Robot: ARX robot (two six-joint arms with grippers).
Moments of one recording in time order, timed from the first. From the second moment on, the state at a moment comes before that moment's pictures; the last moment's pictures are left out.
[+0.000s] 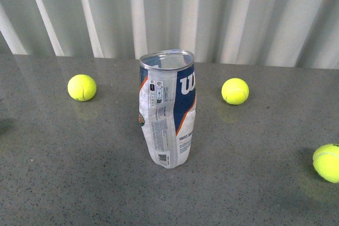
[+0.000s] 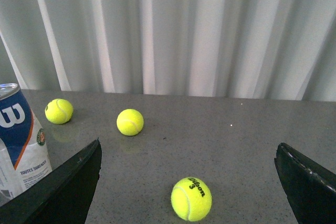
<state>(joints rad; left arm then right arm) 0.31 1.08 0.33 0.74 0.29 0.03 0.00 0.00 0.01 0.00 0.00 -0.01</state>
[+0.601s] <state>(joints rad) 0.10 0.68 0.07 0.60 0.09 0.00 0.00 0.00 0.01 0.00 0.00 -0.01</state>
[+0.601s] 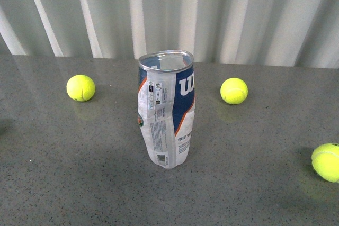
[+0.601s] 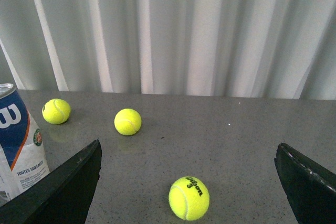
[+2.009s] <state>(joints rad) 0.00 0.00 0.02 0.00 0.00 0.00 0.00 0.00 0.01 0.00 0.00 -0.01</state>
